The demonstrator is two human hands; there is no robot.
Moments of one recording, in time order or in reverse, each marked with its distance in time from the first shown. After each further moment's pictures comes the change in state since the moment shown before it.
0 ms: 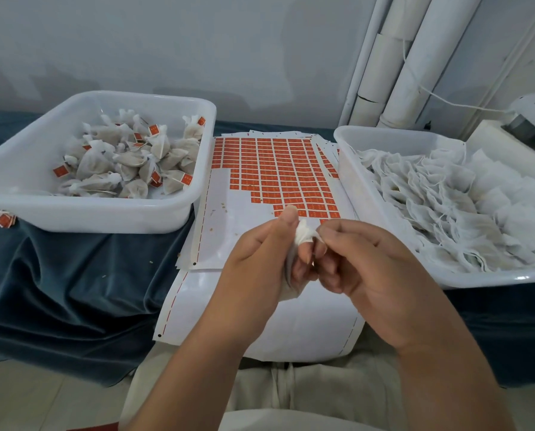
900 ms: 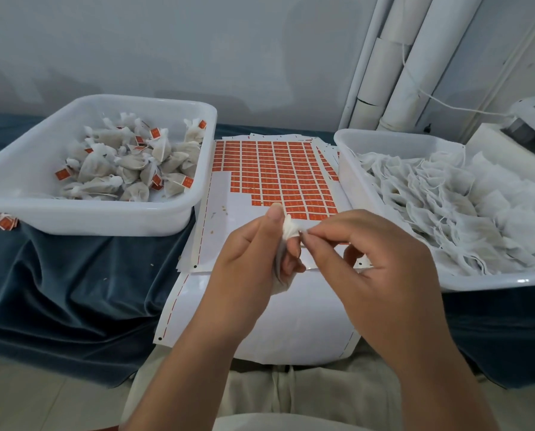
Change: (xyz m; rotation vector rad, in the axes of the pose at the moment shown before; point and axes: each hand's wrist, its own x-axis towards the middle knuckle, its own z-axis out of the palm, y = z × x) left_hand 0.002 0.005 -0.007 0.081 0.116 0.007; right_hand -0.010 -0.006 0.015 -0.882 0.379 -0.557
